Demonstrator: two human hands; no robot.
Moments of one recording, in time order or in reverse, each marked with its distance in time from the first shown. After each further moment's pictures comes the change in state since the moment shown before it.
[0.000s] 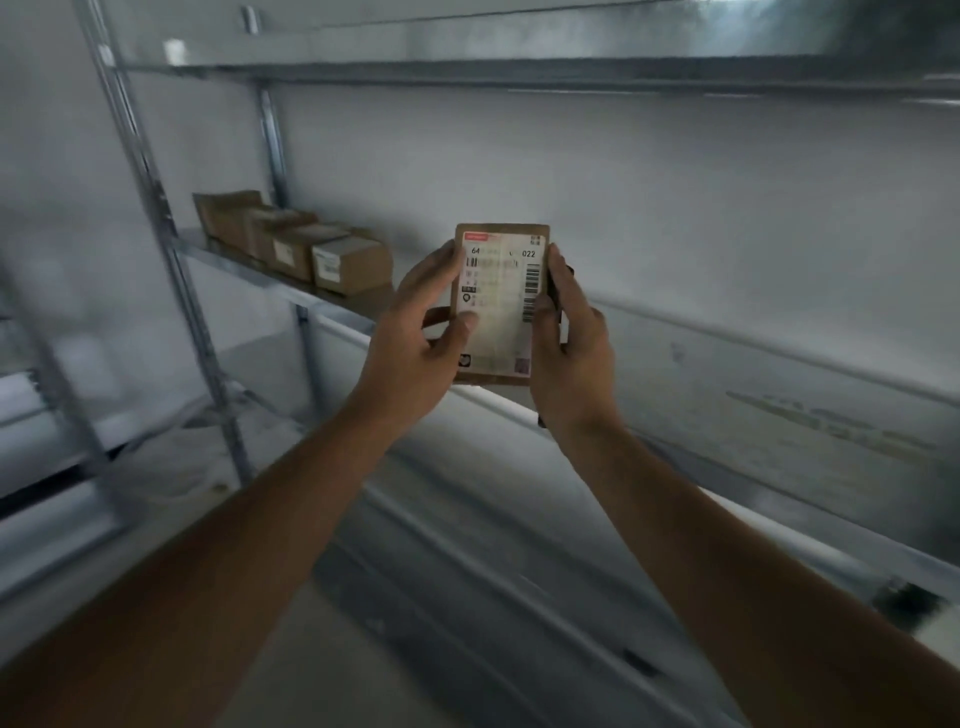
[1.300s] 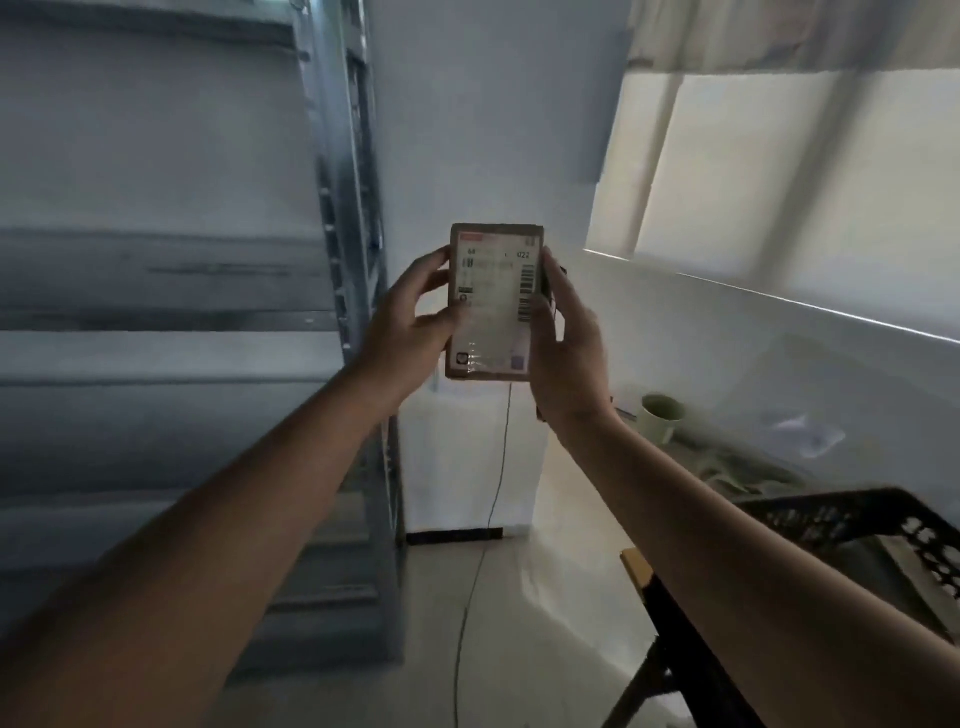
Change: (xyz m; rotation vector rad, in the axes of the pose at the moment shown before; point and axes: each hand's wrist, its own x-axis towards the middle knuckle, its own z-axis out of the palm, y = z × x) left_hand -0.296 0.538 0.408 -0.682 -0.612 -0.191; right_hand -0.399 -0.120 -0.676 -0.409 0.554 0.208
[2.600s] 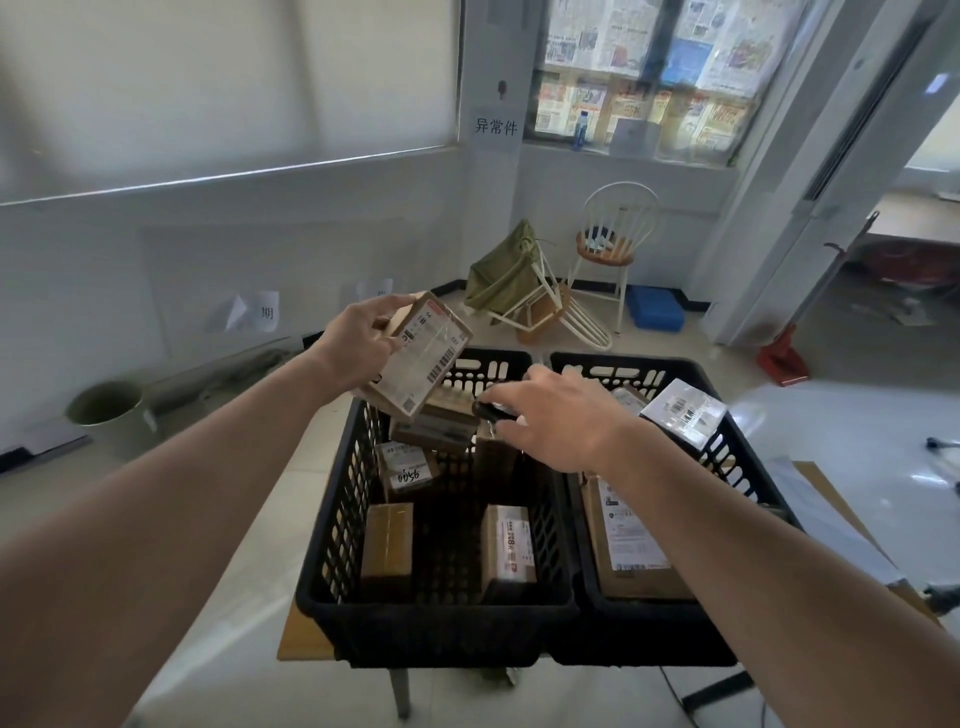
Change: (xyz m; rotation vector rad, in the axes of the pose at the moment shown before) left_hand 0.119 -0.106 0.588 -0.049 -1.451 0.068; right_hand -0.039 0.106 -0.349 -1.306 -0.074 1.276
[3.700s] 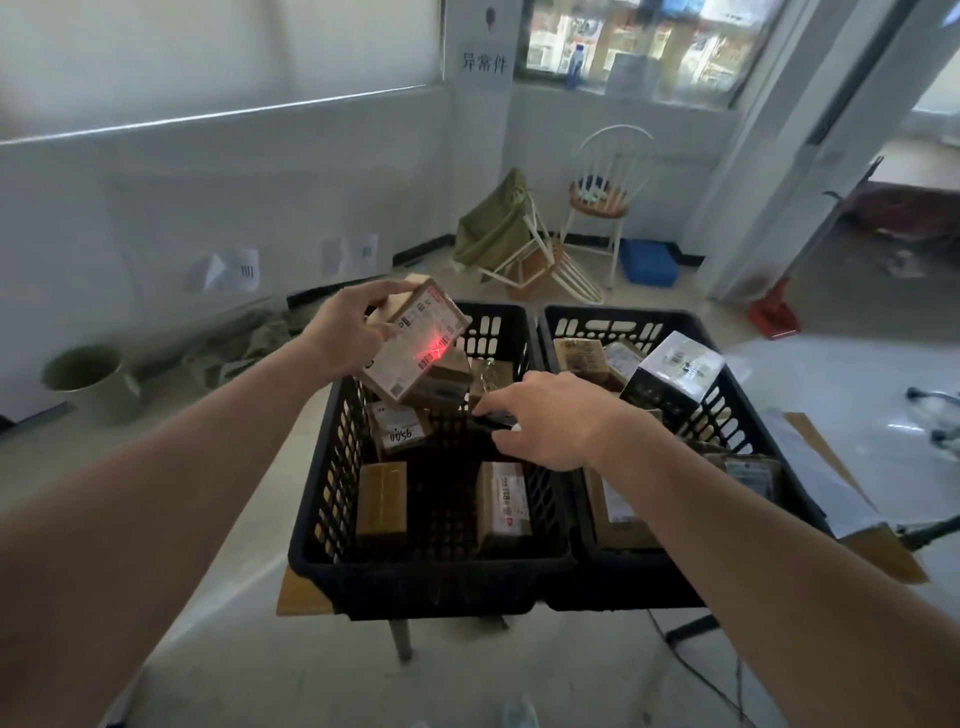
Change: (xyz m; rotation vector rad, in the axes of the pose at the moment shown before) left_hand 0.010 -0.049 0.024 0.049 -0.035 0.029; right_hand -0.003 -0.002 0.037 0.042 -0.213 0.012
